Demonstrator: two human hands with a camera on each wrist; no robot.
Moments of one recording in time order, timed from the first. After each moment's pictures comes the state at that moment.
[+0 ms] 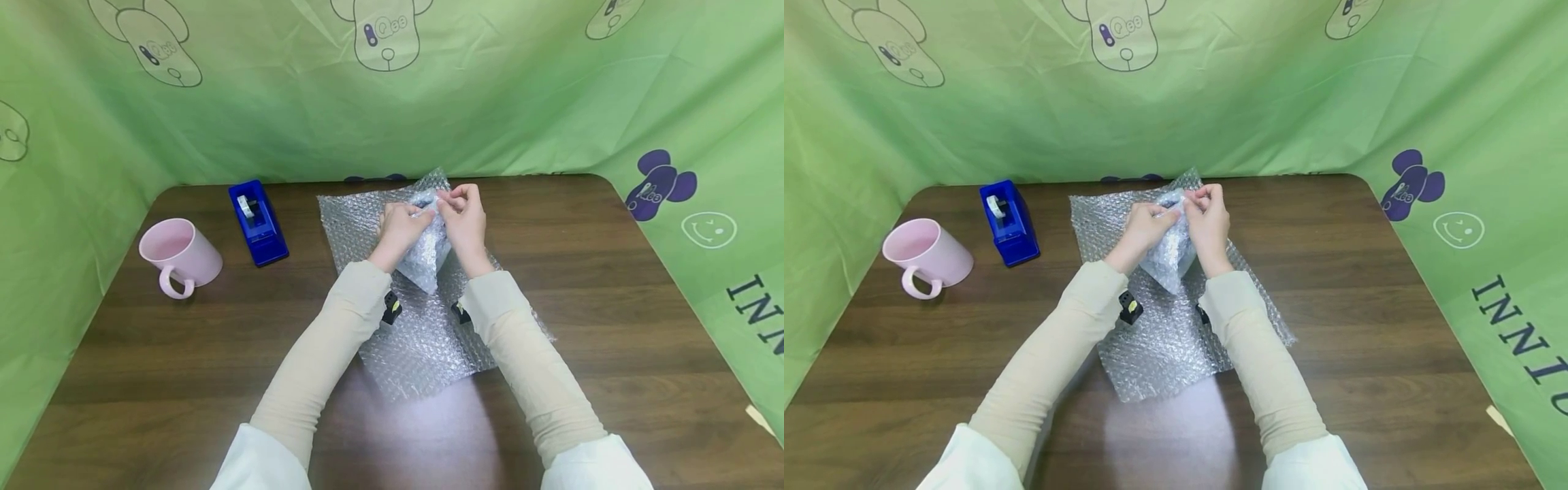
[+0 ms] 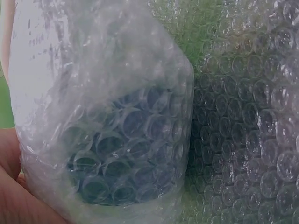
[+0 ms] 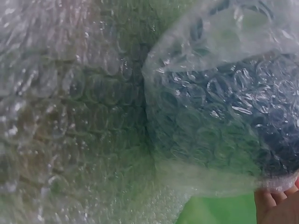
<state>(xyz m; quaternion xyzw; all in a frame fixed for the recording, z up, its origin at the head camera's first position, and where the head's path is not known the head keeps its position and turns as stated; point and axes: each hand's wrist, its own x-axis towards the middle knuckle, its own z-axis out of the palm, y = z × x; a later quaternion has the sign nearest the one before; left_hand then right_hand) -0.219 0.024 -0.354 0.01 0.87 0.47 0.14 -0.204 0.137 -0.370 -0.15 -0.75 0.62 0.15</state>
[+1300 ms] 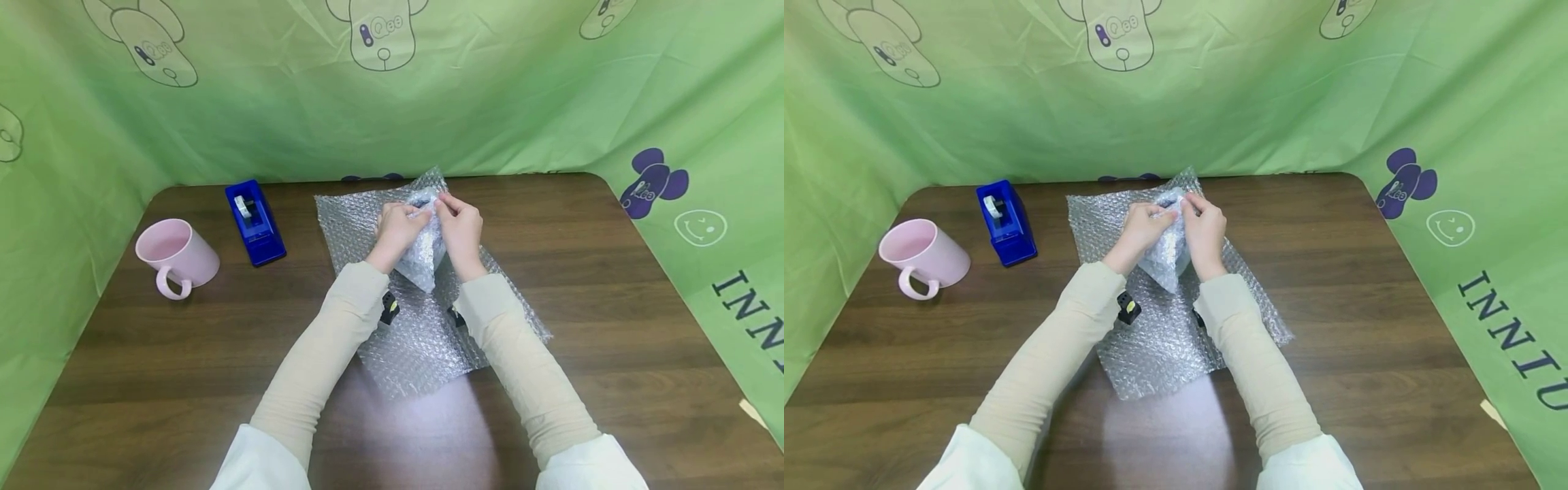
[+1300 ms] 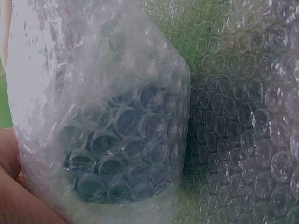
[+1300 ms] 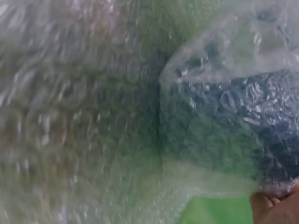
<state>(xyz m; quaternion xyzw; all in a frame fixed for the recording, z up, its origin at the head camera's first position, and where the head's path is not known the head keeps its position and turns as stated) -0.215 0.025 -0.353 0.01 0.88 0.45 0.14 -0.202 0.137 -0.375 -0.20 -0.82 0.51 0.17</state>
